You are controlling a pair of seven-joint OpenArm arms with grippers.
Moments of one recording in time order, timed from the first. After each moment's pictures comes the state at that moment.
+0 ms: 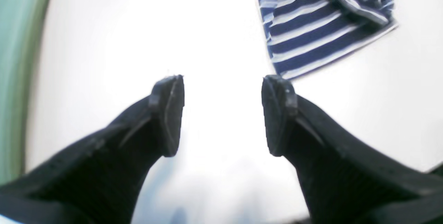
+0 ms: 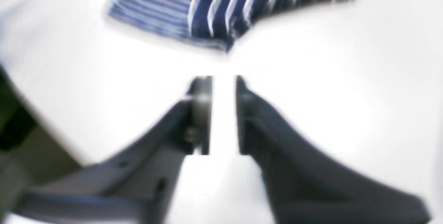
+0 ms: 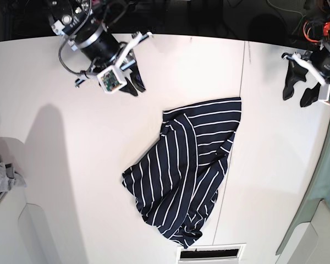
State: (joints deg) left arm 29.3 -24.9 -21.3 97.6 -26.0 -28.9 16.2; right arm -19.6 12.4 -22.7 103.6 4.9 11.0 -18.0
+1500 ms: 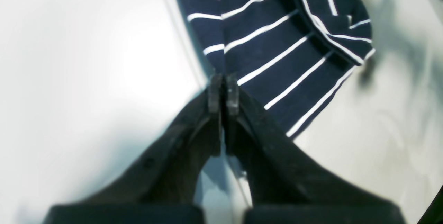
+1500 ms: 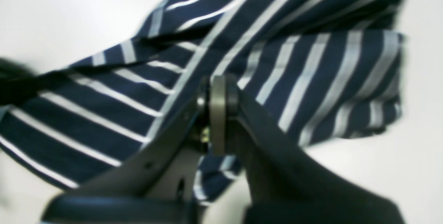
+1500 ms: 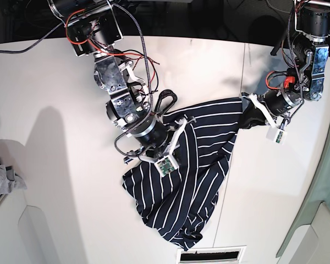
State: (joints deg) left arm 1.5 -22.0 -3.5 66.6 -26.2 -37.9 20.6; right arm 11.0 -7.0 -18.2 64.7 -7.3 13.6 -12.1
